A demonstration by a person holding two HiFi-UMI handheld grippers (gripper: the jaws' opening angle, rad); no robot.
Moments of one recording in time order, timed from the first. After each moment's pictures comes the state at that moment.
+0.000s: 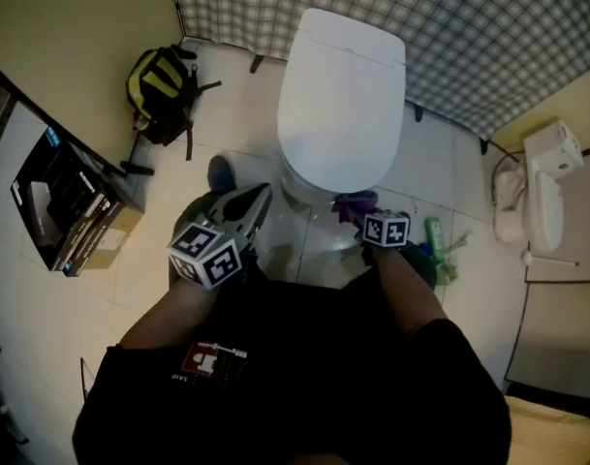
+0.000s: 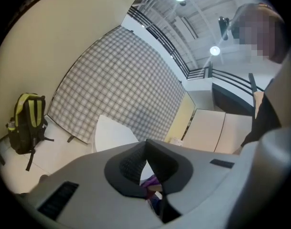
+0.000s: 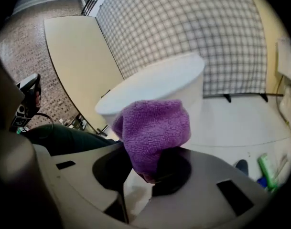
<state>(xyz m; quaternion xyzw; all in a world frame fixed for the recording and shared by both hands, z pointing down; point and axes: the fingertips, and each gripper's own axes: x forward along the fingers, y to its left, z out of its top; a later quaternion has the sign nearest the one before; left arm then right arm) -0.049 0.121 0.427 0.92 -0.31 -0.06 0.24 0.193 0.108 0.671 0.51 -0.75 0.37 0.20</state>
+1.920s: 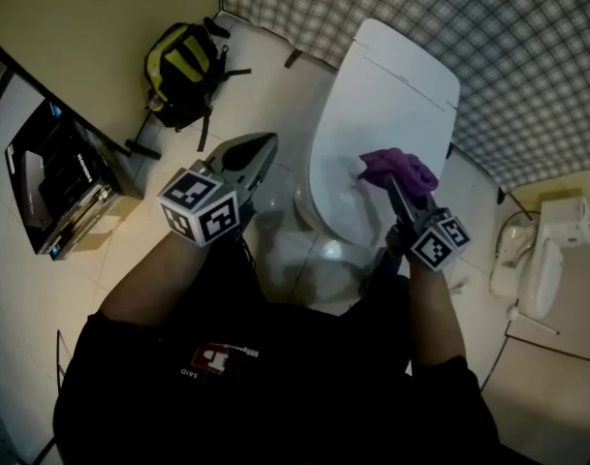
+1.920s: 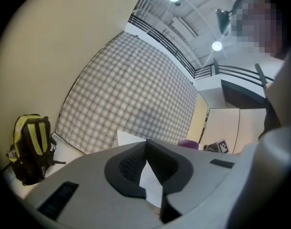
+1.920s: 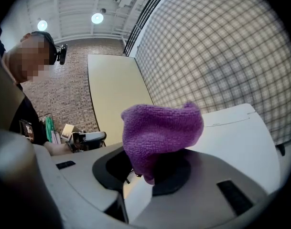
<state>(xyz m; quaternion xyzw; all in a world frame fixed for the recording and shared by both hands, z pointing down) -0.097 -0.061 0.422 0.90 -0.38 -0.06 0.20 0.124 -0.047 0.442 0.38 -0.90 0.20 -0.01</state>
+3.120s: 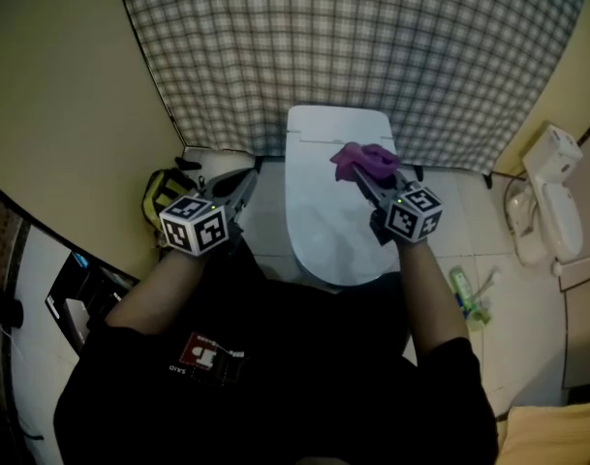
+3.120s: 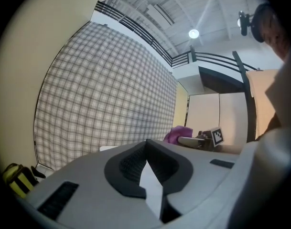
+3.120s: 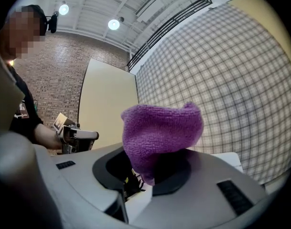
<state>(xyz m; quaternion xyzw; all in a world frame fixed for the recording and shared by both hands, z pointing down) -0.063 -0.114 0.304 0.96 -0.27 0.00 0.09 0.140 -0.089 0.313 0.49 -0.87 0.06 -0.04</state>
